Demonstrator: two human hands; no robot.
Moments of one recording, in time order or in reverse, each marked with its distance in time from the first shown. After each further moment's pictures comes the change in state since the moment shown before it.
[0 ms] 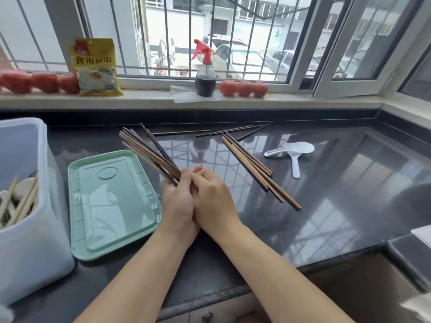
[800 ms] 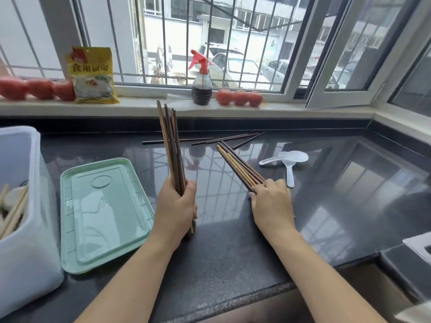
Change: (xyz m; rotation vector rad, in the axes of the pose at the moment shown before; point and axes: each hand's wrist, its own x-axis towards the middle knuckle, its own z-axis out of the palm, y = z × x) left_hand 0.008 0.007 -0.011 0.625 -0.150 0.360; right_hand -0.005 0.107 -0.077 -0.705 0.042 0.251
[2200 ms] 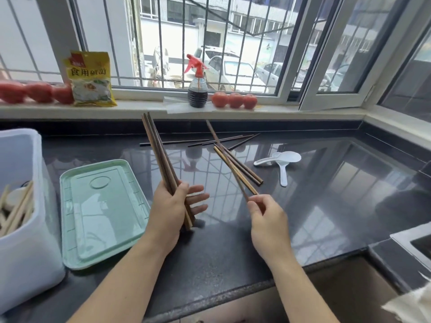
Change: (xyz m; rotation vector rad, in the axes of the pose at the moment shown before) left_hand -0.009 0.010 -0.001 -0.382 -0.046 -0.261; right_hand -0.056 -0.022 -0.057 0.829 -0.096 0.364
